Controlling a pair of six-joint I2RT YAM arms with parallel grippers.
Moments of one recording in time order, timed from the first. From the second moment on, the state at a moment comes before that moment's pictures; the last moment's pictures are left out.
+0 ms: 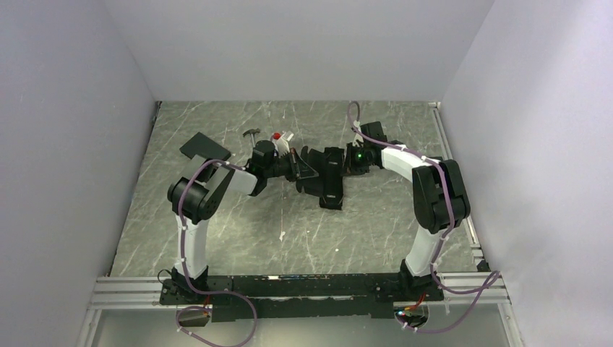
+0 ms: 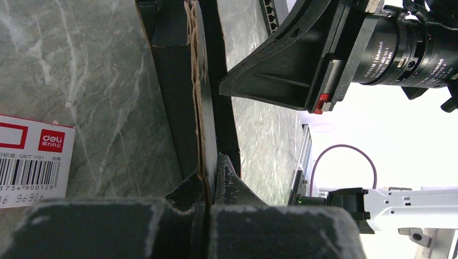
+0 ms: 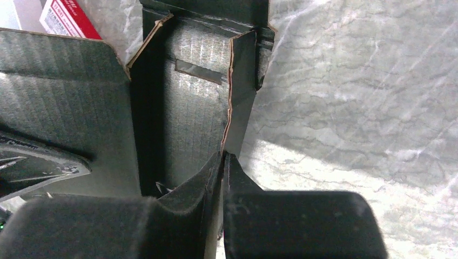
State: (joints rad) left arm -0.51 2.05 0.98 0.77 0.68 -0.91; right arm 0.27 1.83 1.15 -0.32 -0.33 0.31
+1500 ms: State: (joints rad) left arm -0.49 2.09 0.98 0.74 0.68 -0.95; right arm 0.26 1.97 1.17 -0.20 -0.53 0.39
